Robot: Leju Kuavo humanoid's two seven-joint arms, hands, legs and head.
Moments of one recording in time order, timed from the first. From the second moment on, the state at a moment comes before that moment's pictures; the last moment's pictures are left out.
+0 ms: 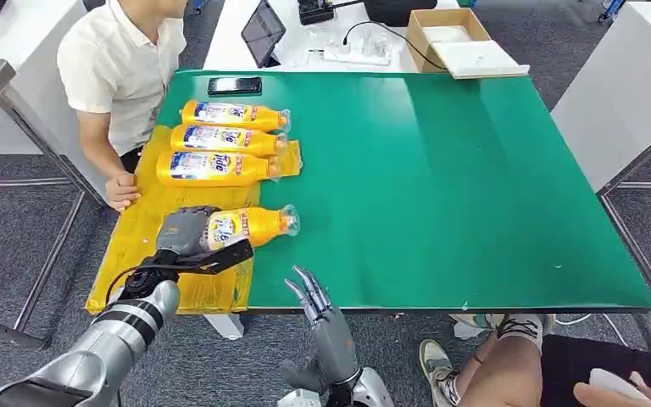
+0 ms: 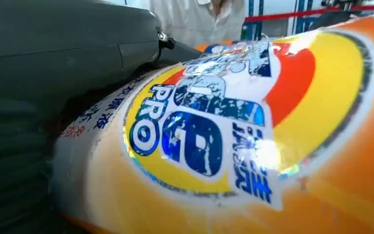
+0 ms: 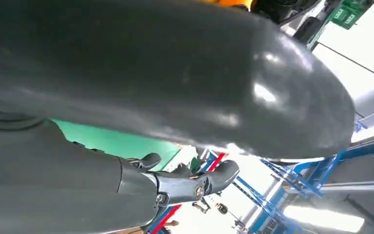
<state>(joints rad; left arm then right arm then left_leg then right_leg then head) -0.62 -0.03 -0.23 -0.55 -1.12 0.42 -0.10 -0.07 0.13 0.69 -1.05 0.36 -0.63 -0.67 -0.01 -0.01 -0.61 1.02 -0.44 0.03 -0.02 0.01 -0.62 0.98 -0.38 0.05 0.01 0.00</state>
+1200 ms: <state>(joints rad) -0.65 -0.03 -0.13 -0.53 -0.60 -0.19 -0.56 -0.04 0.11 0.61 -1.05 0.27 -0.63 -0.67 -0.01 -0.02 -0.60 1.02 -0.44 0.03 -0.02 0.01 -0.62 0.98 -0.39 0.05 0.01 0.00</state>
